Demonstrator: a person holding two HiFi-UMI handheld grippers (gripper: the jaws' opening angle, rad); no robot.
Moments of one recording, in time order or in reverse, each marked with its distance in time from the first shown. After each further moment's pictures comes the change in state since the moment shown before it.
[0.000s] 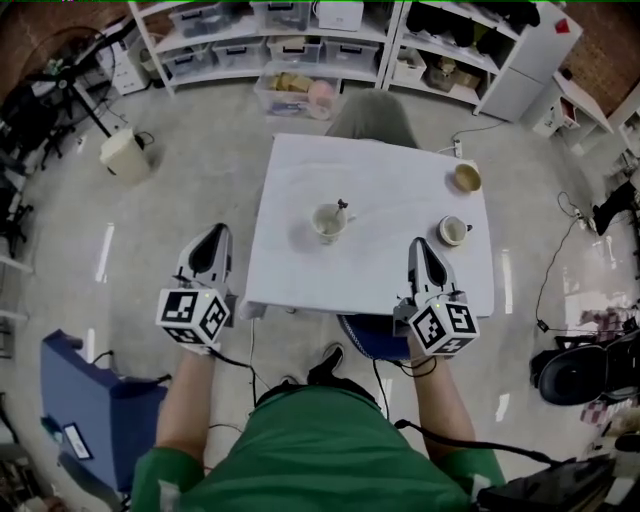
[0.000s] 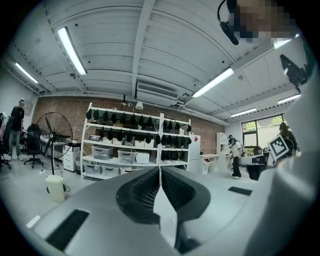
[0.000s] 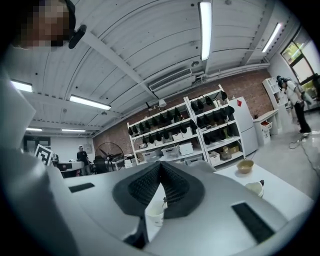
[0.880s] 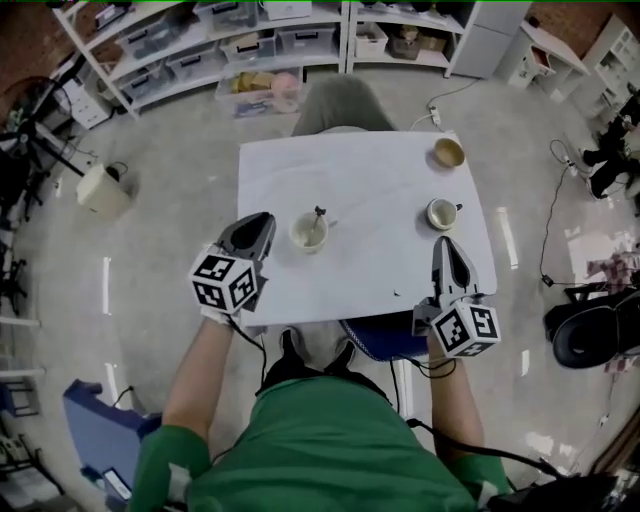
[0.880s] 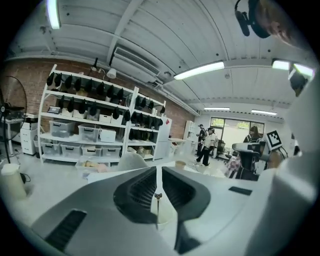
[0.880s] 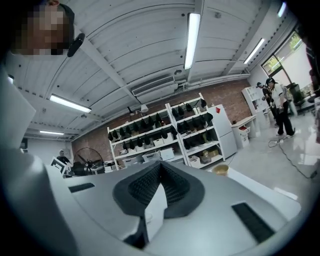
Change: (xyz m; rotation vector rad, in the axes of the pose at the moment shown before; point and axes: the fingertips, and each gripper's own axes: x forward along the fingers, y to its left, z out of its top) left arm 0.175 -0.087 -0.077 -0.026 0.256 -0.397; right arm -0.010 -0.101 0.013 0.048 -0.063 -0.218
